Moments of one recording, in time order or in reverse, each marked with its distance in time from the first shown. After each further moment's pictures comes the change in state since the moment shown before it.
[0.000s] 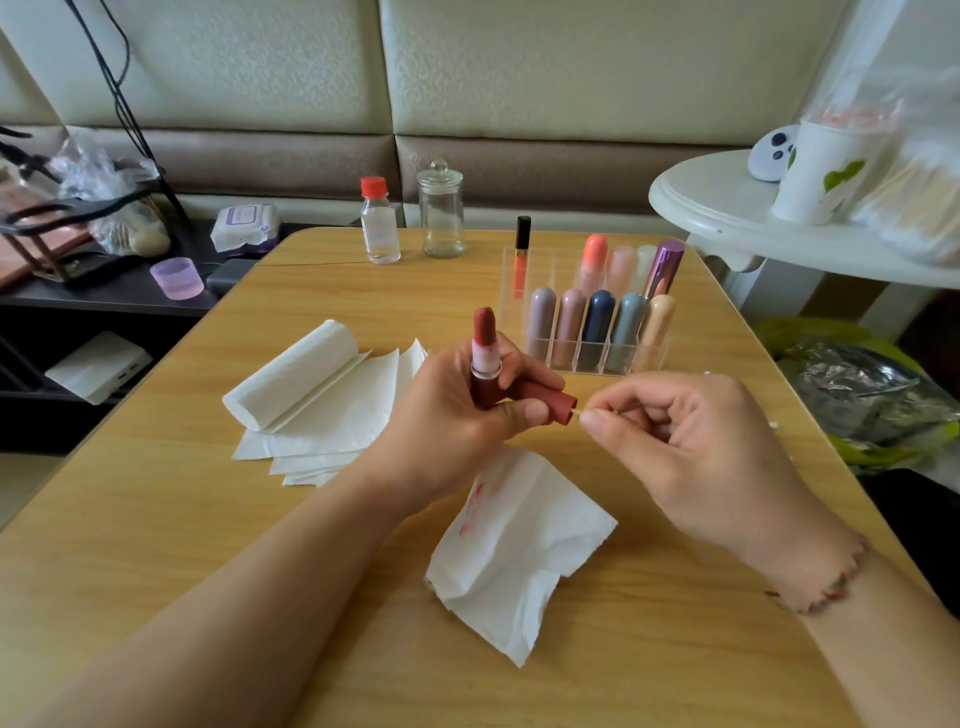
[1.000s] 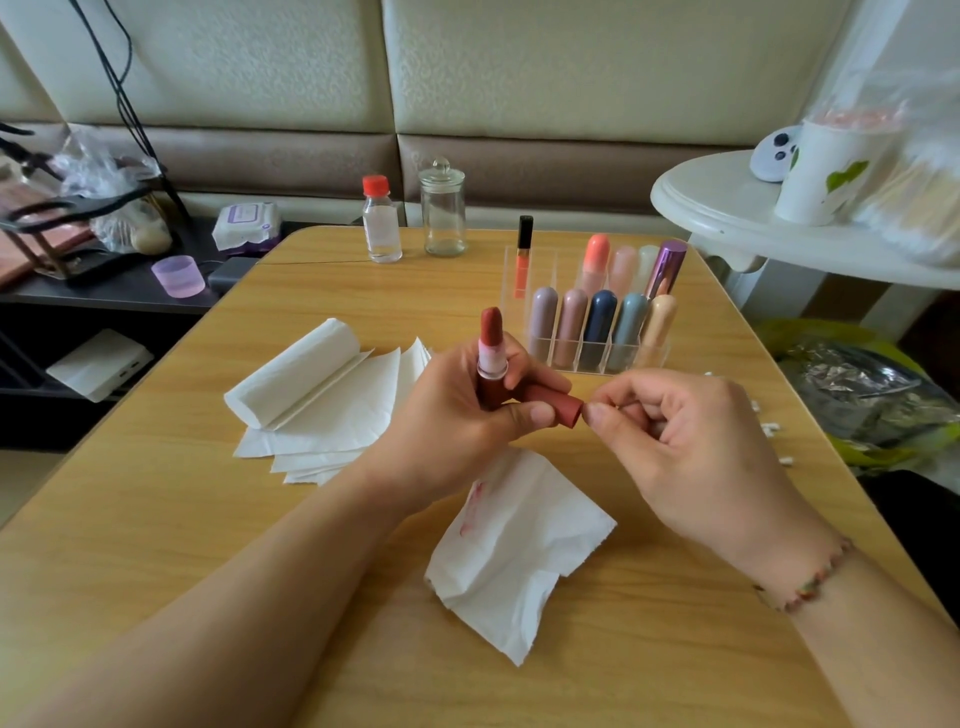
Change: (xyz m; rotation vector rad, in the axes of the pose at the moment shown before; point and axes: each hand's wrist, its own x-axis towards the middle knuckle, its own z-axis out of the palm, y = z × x) left_hand 0.000 -0.001 -0.001 0.007 -0.021 -0.001; right_hand 0.001 0.002 0.006 -0.084 0.045 0.009
